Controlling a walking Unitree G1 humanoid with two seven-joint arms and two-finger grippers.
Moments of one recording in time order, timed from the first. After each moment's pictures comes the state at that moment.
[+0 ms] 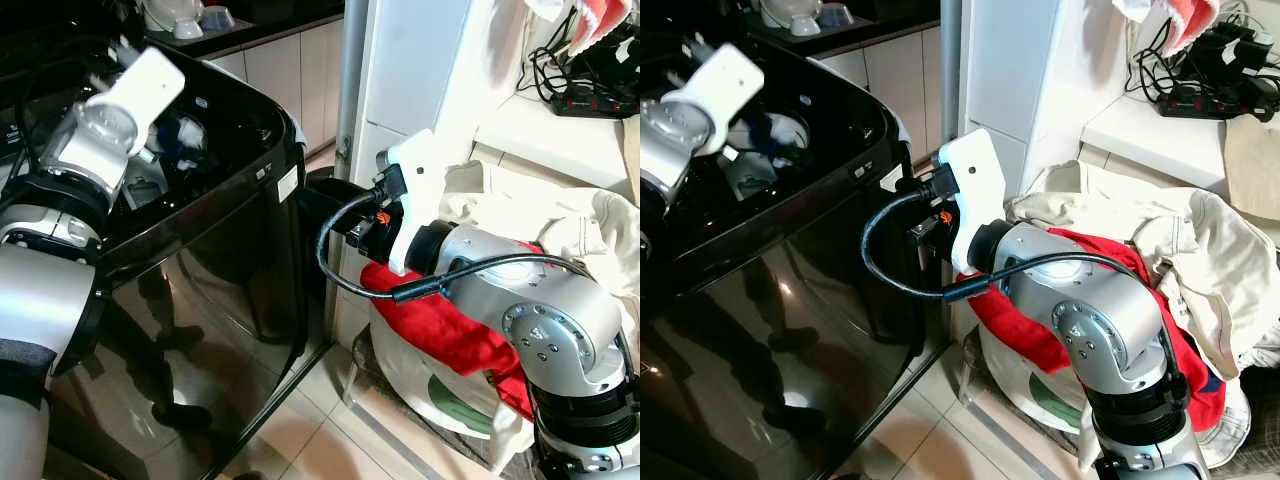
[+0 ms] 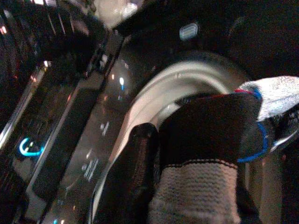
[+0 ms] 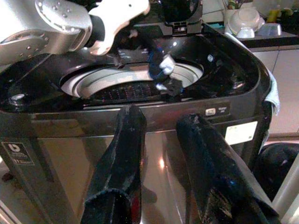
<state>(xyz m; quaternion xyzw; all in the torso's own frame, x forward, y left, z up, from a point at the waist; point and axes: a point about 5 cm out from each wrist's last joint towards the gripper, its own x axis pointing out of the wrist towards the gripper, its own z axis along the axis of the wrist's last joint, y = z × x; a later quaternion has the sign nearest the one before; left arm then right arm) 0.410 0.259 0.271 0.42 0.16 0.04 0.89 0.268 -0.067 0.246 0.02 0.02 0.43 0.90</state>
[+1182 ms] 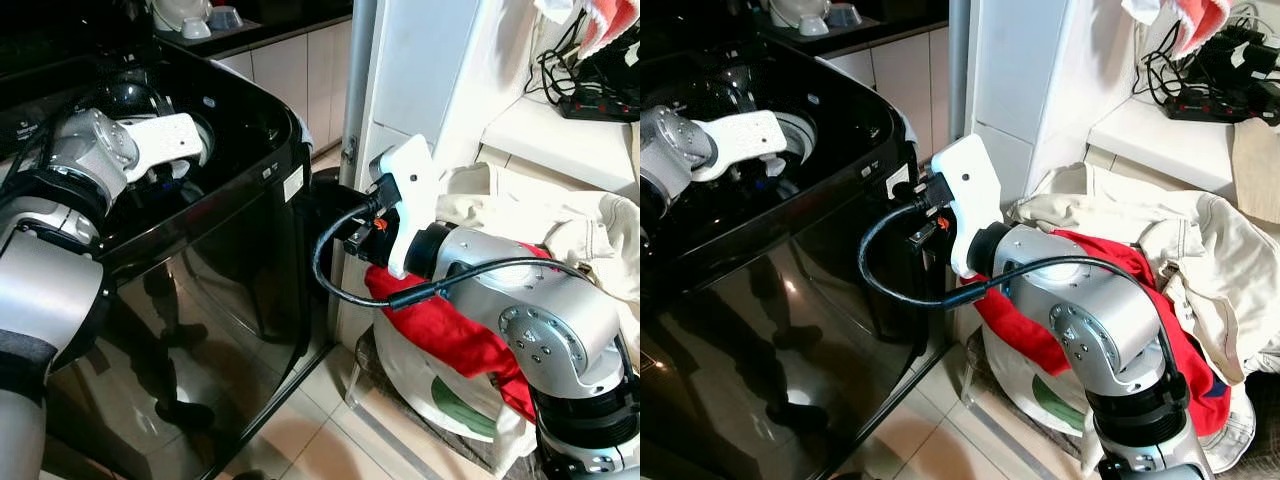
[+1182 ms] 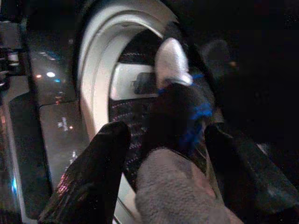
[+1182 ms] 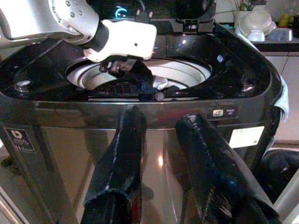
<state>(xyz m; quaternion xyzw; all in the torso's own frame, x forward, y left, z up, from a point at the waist) 0.402 0.258 0.253 0.56 0.31 -0.14 0.76 0.268 -0.066 0.243 -0.01 0.02 0.44 0.90</state>
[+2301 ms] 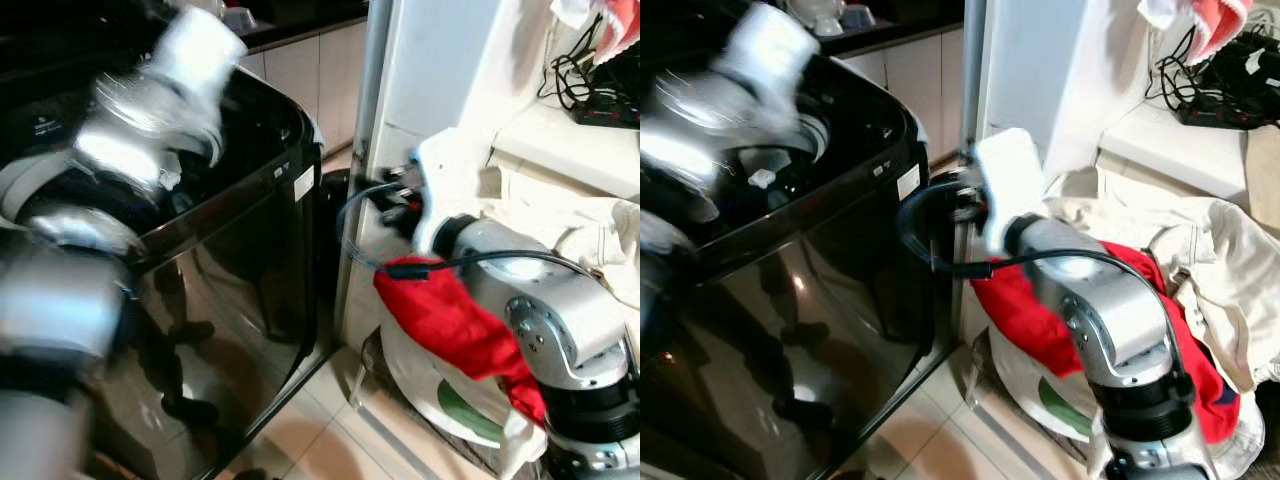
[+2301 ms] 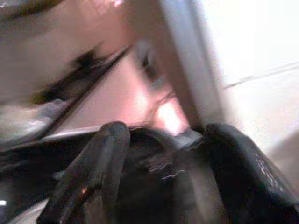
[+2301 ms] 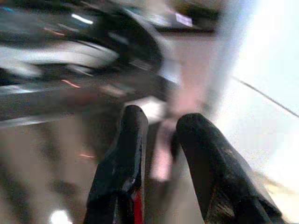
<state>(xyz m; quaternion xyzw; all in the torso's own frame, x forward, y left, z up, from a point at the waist) 0.410 0.159 0.276 0.21 -0.05 -0.25 0.94 0.299 -0.121 0.221 -0.08 0.05 0.19 0.98</state>
